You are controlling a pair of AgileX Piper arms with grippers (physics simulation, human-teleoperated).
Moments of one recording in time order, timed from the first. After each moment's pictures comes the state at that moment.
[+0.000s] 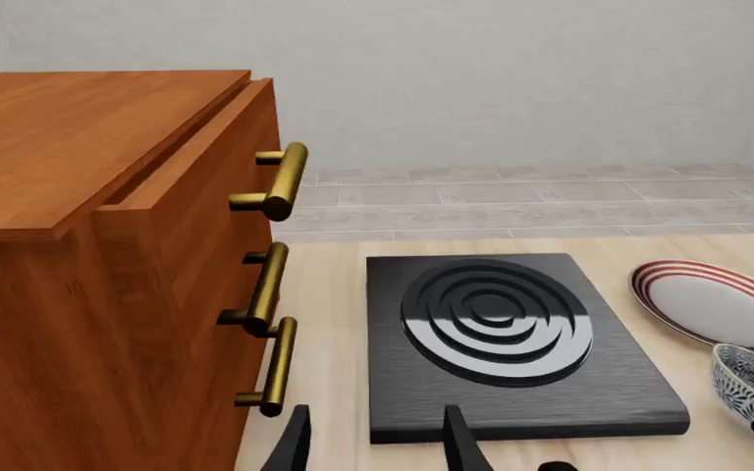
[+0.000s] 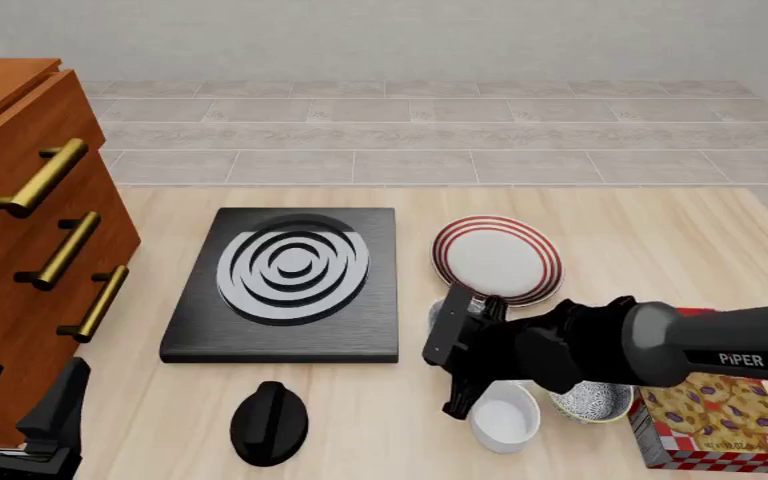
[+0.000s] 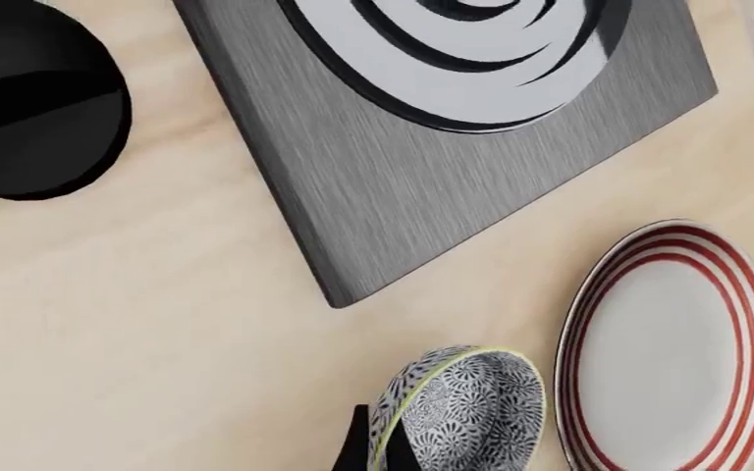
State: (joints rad) left arm -0.03 0.09 0.00 -0.01 0.01; right arm 0.61 1.71 -0.76 0.08 -0.58
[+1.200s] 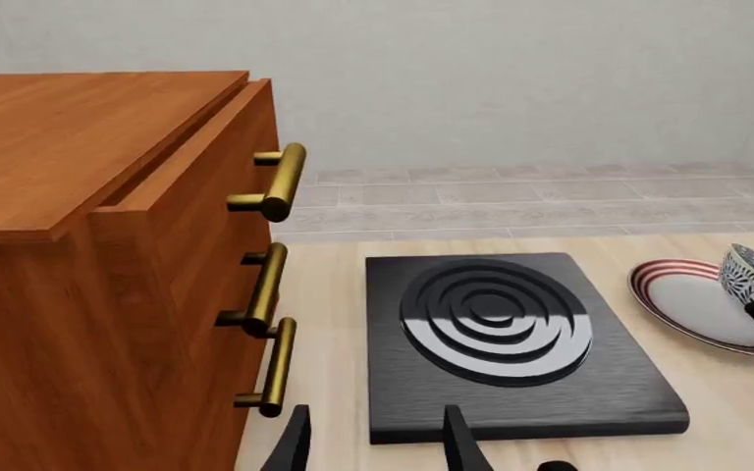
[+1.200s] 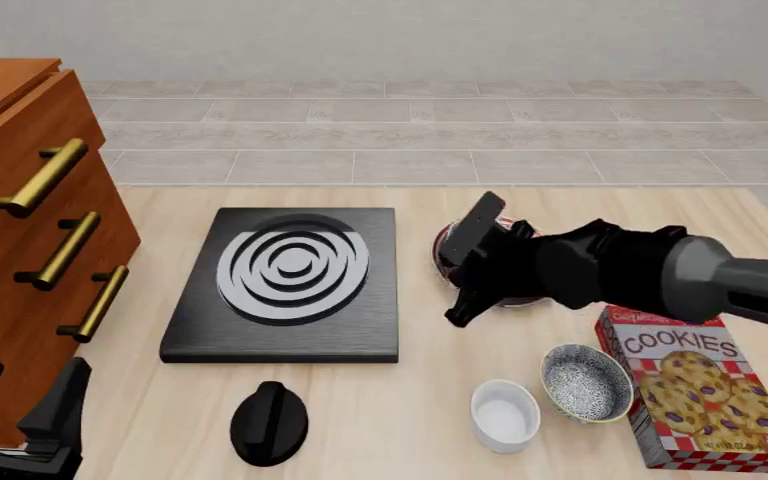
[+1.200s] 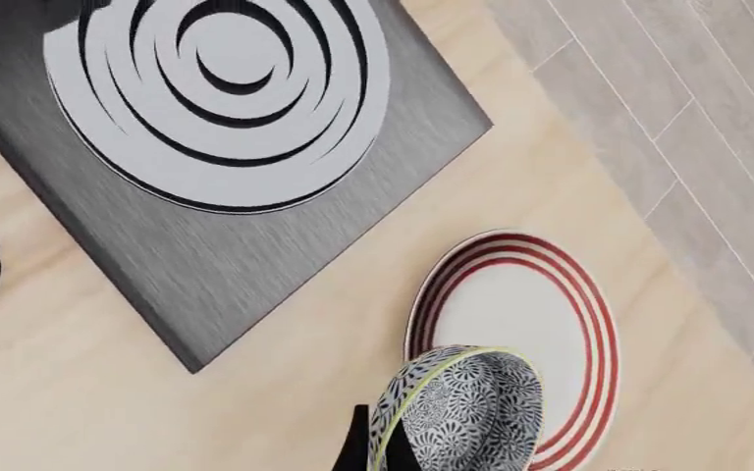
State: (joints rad) left arm -0.03 0.09 0.00 -0.01 0.01; right arm 0.49 1.65 -0.98 0.21 -0.49
